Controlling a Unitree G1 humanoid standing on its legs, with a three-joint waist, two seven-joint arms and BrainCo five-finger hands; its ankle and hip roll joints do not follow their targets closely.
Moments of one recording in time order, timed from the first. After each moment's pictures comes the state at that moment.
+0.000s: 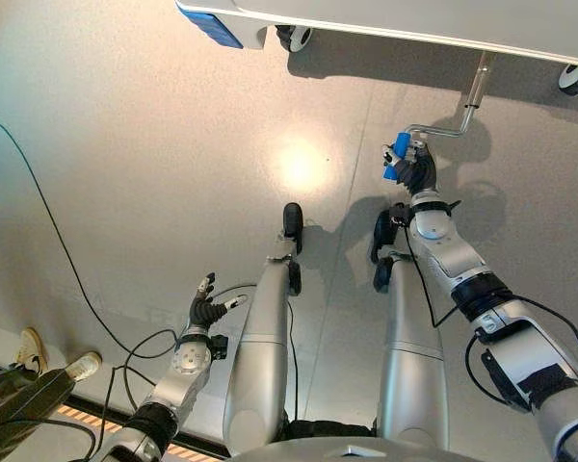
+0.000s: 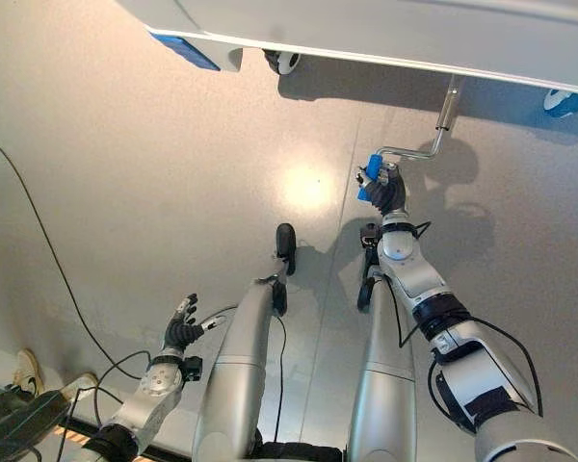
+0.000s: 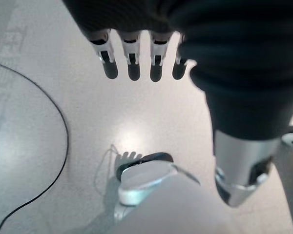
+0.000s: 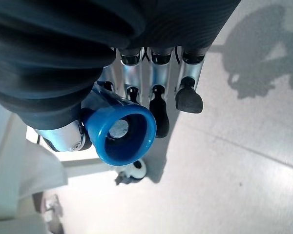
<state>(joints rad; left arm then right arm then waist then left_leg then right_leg) -0.09 0.38 -0.44 0.65 -0.36 -0.23 0.37 -0.66 -0.48 0.41 0.47 0.38 -0.11 -0.41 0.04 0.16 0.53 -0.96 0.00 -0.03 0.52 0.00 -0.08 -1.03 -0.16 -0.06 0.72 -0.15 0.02</state>
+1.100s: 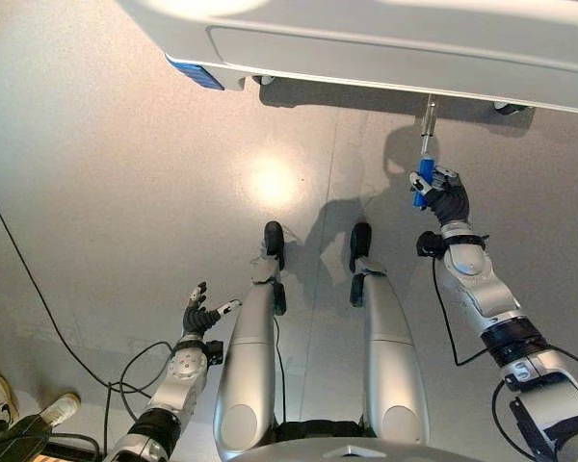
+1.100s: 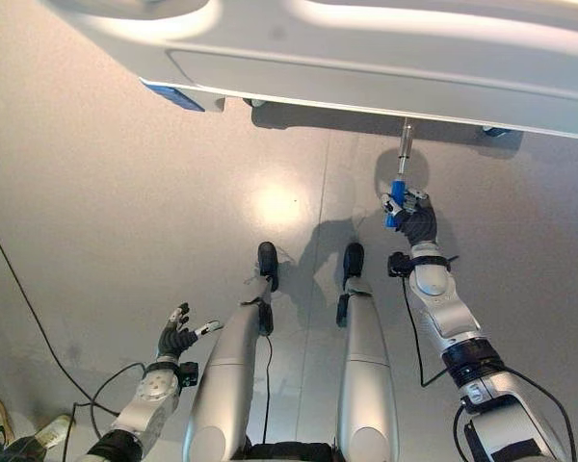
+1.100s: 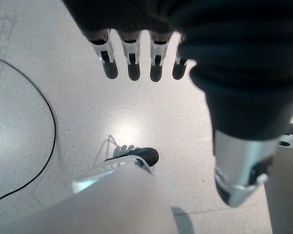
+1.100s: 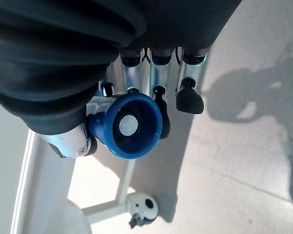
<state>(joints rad) -0.07 0.33 -0.31 0.69 -0.33 -0.23 0.34 -0.40 -0.59 0.24 0.30 0.41 -0.15 -0.37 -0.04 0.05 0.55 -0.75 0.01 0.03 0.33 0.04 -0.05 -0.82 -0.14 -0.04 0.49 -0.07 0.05</state>
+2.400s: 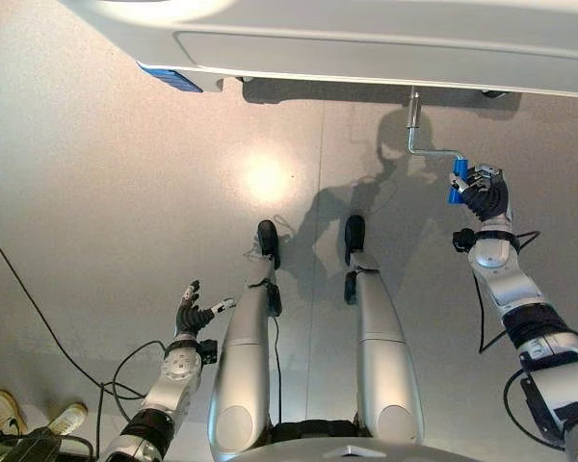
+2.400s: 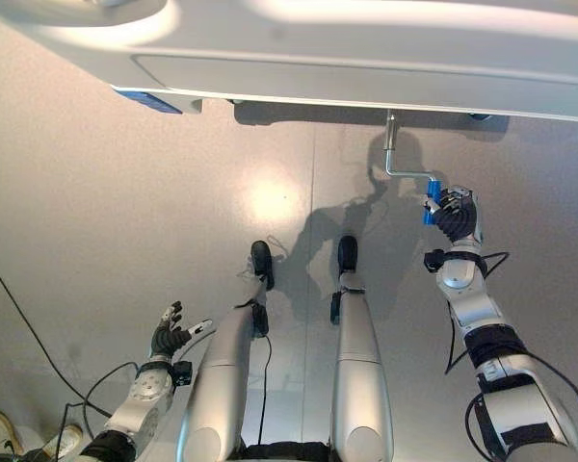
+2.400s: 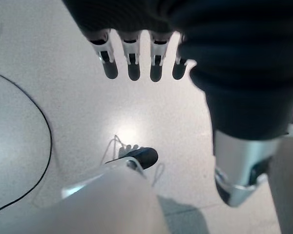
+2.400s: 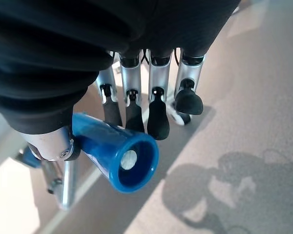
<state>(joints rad) -0.06 0.37 -0.33 0.68 -0.34 -0.24 0.36 -0.55 -0.65 0.24 0.68 0.06 -0.15 -0.50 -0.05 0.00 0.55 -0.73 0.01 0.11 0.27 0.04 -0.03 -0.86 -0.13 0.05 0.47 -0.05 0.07</state>
